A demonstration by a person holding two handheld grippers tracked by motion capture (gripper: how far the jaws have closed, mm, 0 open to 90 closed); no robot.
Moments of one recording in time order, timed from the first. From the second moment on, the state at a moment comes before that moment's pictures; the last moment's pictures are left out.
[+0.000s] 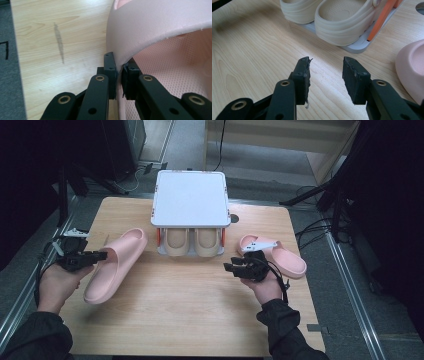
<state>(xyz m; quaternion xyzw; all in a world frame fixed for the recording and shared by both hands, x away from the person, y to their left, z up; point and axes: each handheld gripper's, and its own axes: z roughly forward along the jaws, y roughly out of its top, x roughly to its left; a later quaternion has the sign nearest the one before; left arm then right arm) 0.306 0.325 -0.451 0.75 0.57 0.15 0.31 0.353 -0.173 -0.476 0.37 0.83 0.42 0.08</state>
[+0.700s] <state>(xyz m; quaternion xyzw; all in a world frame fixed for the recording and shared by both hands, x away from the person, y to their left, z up) 0.287 0.254 -0.459 0.80 0.49 0.12 0.32 0.355 -0.169 -0.477 0.37 0.83 0.41 0.08</state>
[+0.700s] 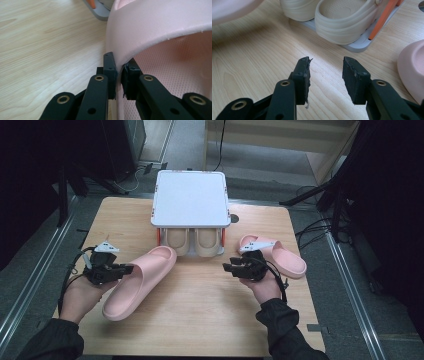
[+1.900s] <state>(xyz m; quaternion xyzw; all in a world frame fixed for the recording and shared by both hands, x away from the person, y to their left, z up) 0.307 0.191 -0.491 0.85 0.44 0.09 0.28 0.333 -0.180 -0.483 0.37 0.83 0.40 0.09</state>
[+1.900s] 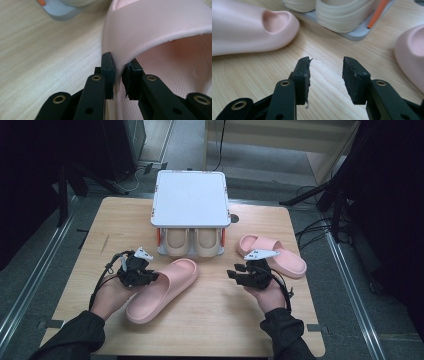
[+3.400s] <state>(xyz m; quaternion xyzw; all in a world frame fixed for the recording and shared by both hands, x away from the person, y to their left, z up) 0.298 0.226 -0.509 0.85 0.44 0.02 0.28 0.317 -0.086 -0.509 0.29 0.86 0.41 0.02</state>
